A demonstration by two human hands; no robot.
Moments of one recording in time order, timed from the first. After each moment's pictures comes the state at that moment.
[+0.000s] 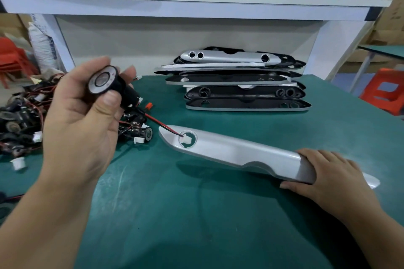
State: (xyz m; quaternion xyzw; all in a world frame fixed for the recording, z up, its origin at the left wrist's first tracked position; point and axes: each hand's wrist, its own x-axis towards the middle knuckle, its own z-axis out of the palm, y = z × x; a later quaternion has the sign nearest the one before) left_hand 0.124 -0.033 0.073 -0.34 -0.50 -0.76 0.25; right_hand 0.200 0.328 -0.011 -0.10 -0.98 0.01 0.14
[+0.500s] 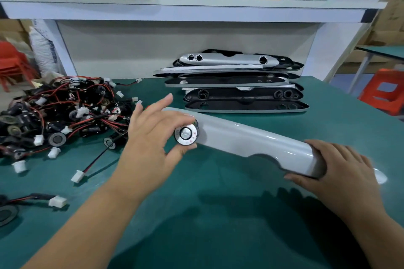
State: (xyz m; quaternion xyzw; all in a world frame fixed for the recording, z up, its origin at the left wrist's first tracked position) left_hand 0.134 0.009 0.043 -0.32 -0.83 -0.29 0.34; right_hand 0.208 0.320 0.001 -0.12 -0.95 0.06 0.29
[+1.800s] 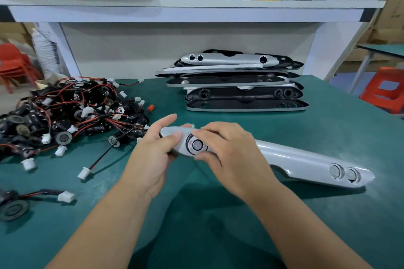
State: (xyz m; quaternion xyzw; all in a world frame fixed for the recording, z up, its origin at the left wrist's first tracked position) left_hand 0.134 0.021 0.033 -0.07 -0.59 -0.80 -0.02; right_hand 0.169 0.176 0.031 0.18 -0.91 0.21 0.29
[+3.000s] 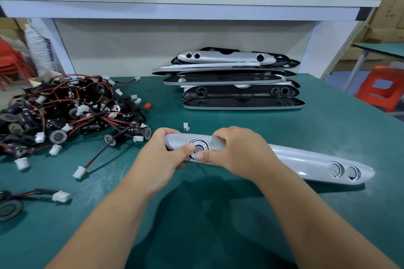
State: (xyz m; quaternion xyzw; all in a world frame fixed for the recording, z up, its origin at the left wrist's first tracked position) left_hand 0.133 0.020 0.018 -0.08 -0.78 -0.63 -0.01; right_hand 0.154 0.195 0.045 0.03 -0.98 0.20 0.04
